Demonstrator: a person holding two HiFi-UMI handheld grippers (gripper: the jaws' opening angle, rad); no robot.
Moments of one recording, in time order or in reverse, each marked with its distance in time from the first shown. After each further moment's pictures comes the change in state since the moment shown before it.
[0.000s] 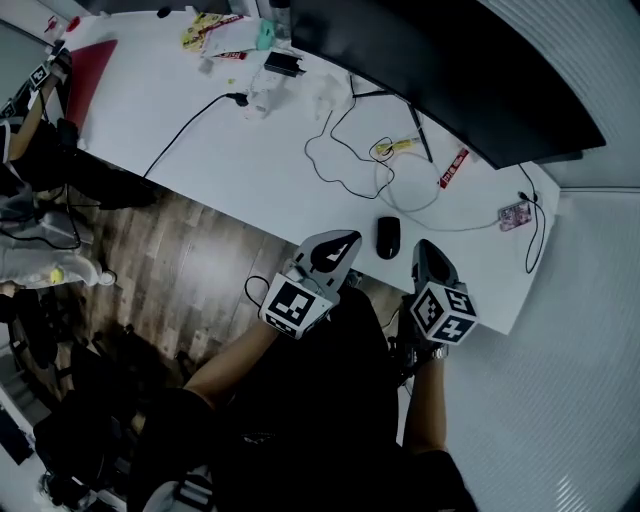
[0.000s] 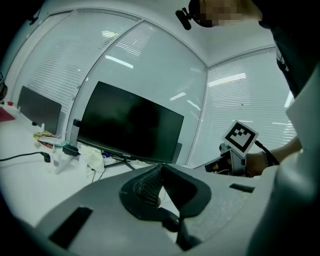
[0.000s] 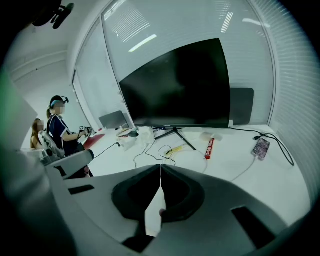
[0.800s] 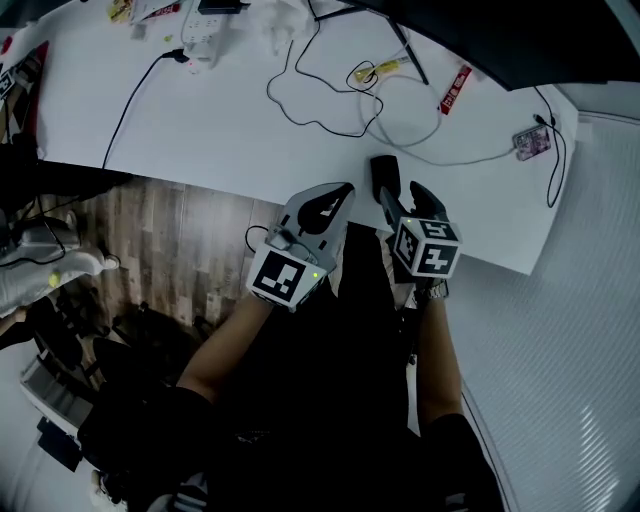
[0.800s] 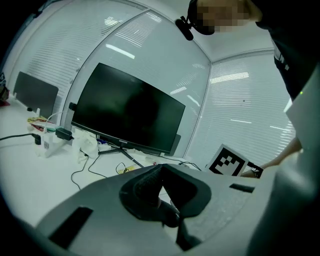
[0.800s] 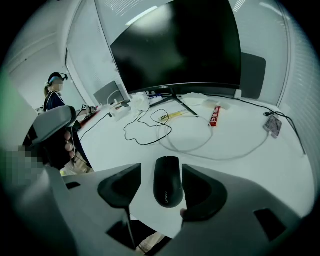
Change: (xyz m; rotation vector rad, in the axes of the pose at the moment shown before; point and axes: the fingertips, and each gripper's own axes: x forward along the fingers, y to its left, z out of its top) left arm 0.039 0.007 -0.050 -0.031 0.061 -0.044; right arm 0.084 -0.032 -0.101 -0.041 0.259 -0.006
